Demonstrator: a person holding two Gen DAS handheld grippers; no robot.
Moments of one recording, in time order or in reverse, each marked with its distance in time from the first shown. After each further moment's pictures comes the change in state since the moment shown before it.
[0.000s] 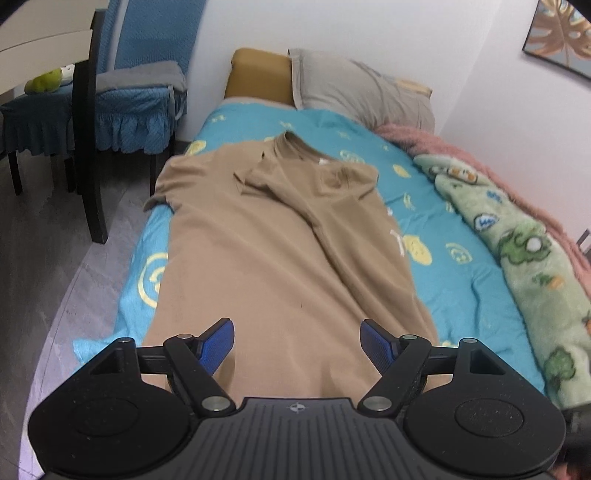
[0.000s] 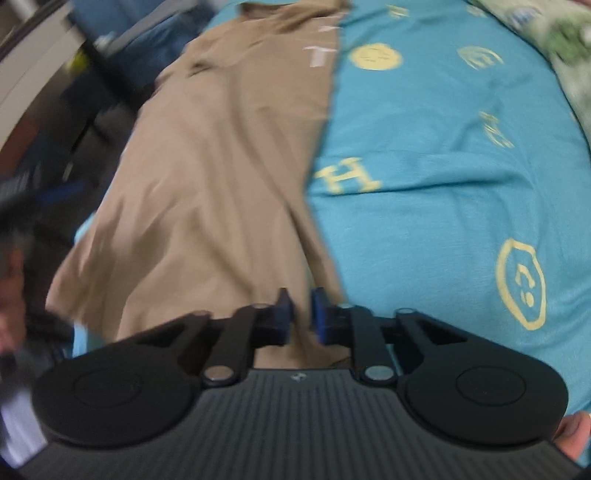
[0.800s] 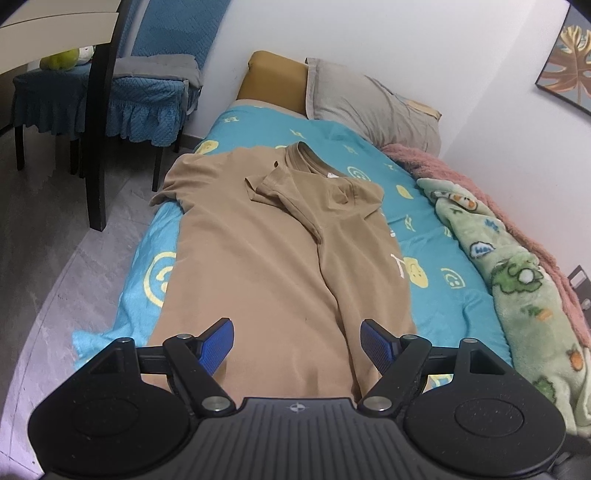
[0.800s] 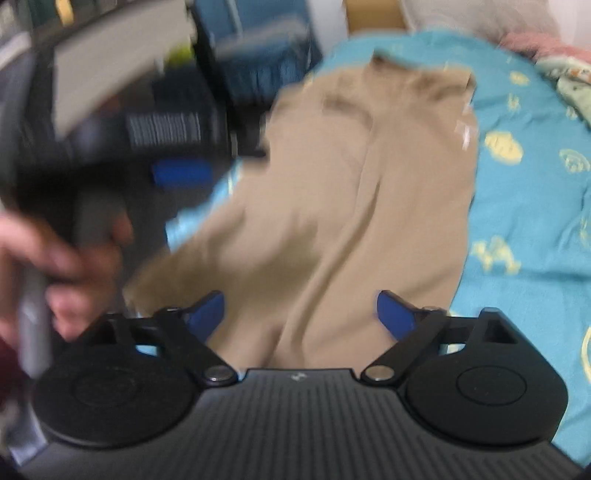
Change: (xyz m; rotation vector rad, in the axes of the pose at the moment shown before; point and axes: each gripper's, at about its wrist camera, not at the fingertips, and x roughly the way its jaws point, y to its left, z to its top) left arm 0.004 0.019 0.010 -0.092 -0.014 -0.015; right arm -0.017 0.083 0.015 -0.152 -0.234 0.138
